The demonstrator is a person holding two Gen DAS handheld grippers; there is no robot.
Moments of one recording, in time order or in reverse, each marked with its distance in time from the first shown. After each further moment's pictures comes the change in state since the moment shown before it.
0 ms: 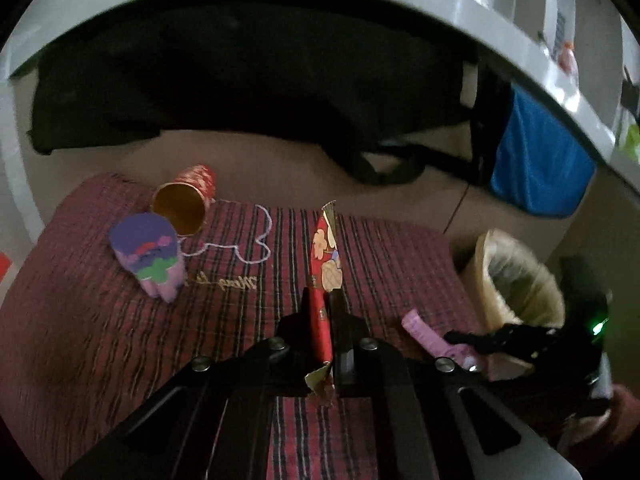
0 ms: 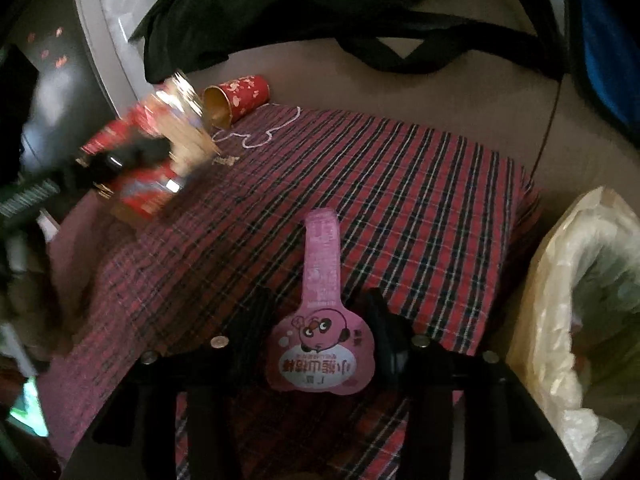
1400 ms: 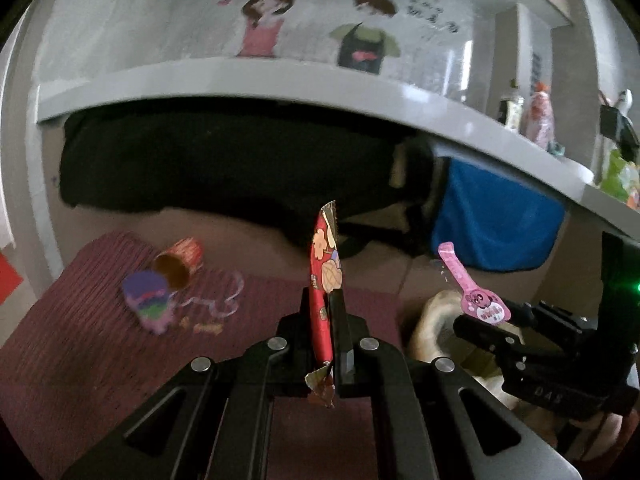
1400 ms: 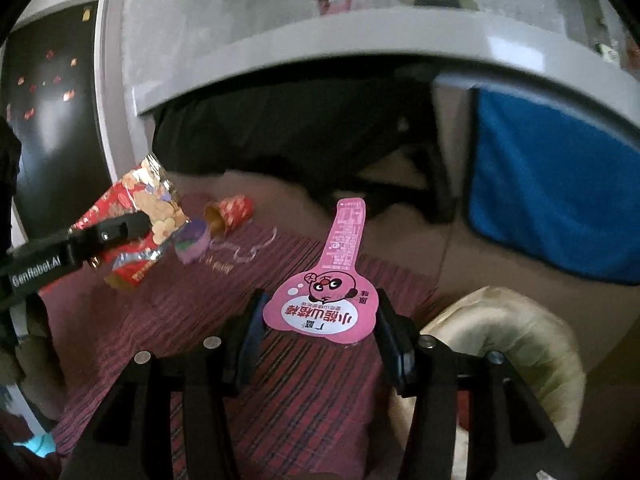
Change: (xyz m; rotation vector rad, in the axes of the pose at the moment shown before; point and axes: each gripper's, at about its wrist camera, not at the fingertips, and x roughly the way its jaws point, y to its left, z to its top) left arm -0.069 -0.093 0.004 0.024 -0.248 0.024; right arm -0.149 -0.014 0.014 -0.020 -0.356 -0.142
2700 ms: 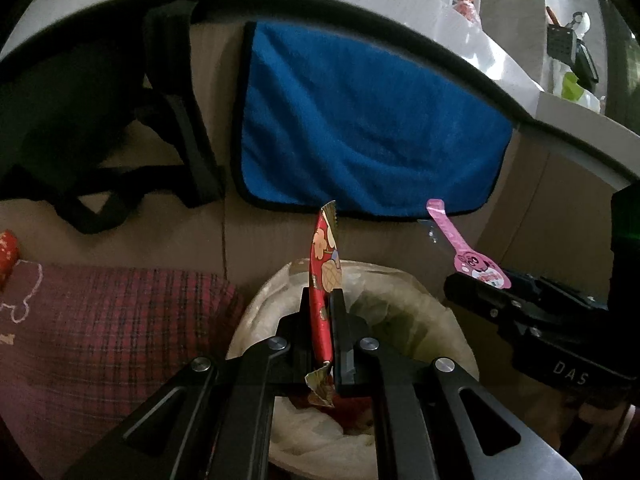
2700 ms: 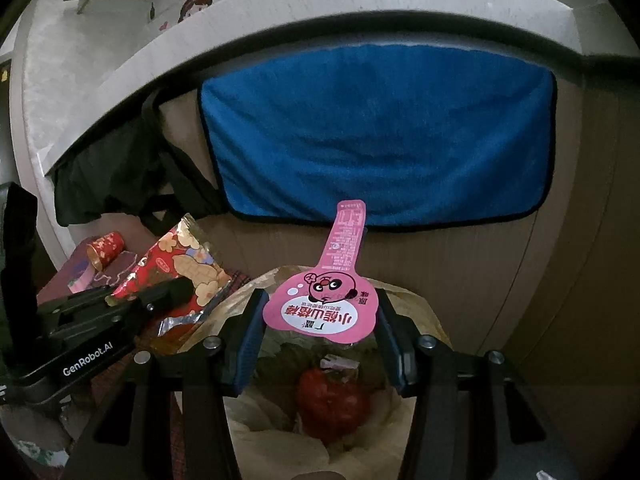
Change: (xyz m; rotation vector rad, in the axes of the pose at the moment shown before) left arm 0.163 -0.177 -0.039 0.101 0.183 -0.275; right arm -0.021 -0.190 -0.051 0.226 -0.009 -0.220
